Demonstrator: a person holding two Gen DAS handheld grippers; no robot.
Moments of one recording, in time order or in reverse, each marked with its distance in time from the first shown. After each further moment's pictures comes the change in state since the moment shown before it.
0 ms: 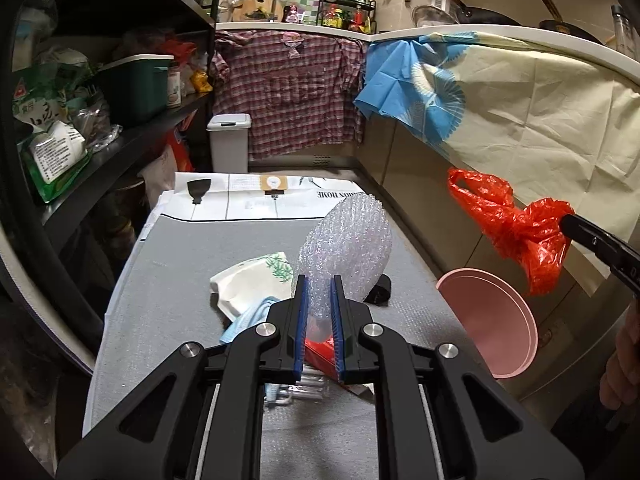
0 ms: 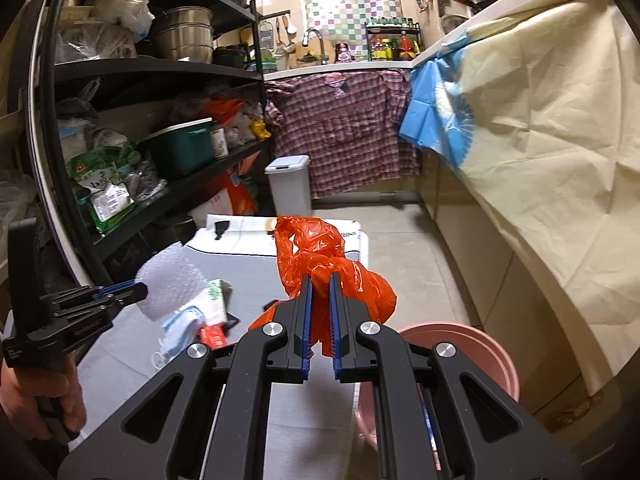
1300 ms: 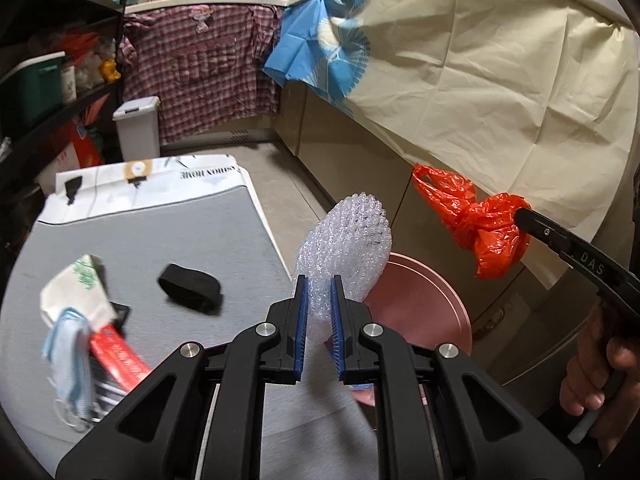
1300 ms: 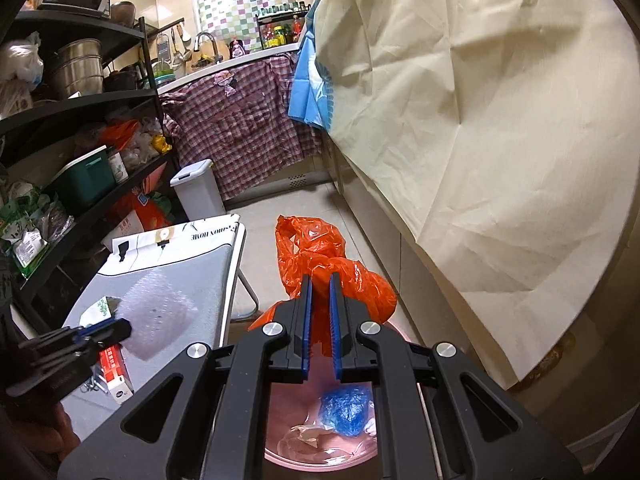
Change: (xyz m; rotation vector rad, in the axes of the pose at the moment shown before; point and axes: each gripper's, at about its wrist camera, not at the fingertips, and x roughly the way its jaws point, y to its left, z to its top) left arm 0.078 -0.152 -0.006 0.079 0.103 -0.200; right arm 0.003 -0.150 -0.031 0.217 0.038 -0.222
